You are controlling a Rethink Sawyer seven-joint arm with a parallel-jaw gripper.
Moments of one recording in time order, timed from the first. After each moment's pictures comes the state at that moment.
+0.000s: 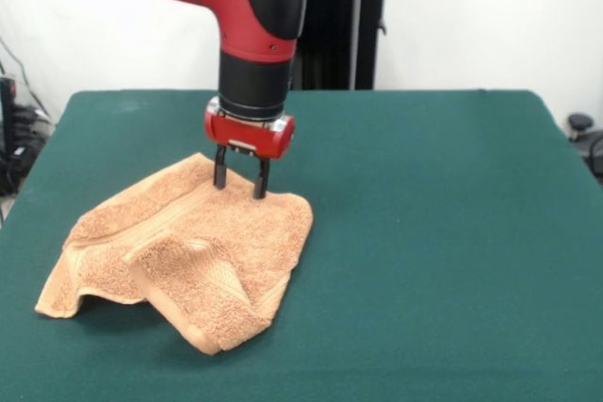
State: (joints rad) arm -0.32 -0.43 -0.10 1.83 -0.09 0.01 1.80
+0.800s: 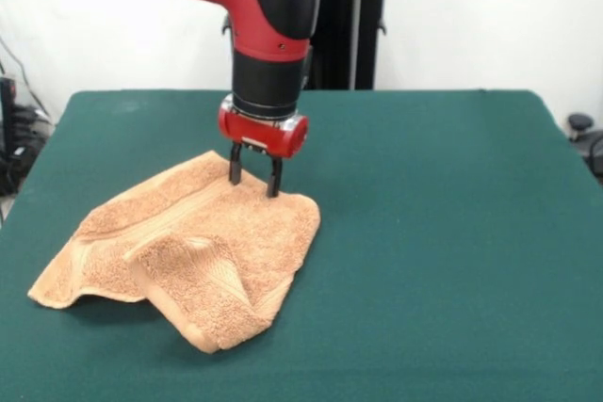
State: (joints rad) arm -0.29 -0.43 -0.10 1.88 0.07 -0.01 1.80
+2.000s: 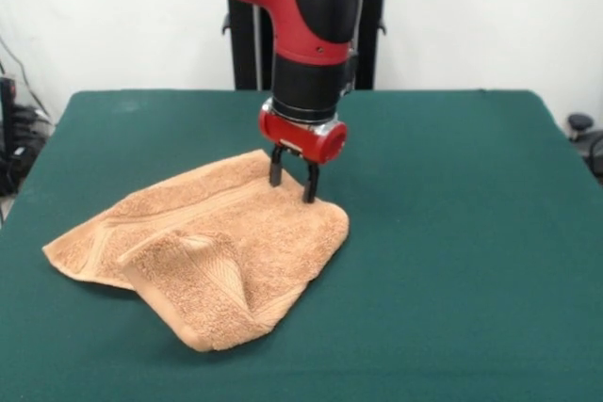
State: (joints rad) arm -0.21 -0.44 -0.07 1.96 0.31 -0.08 1.88
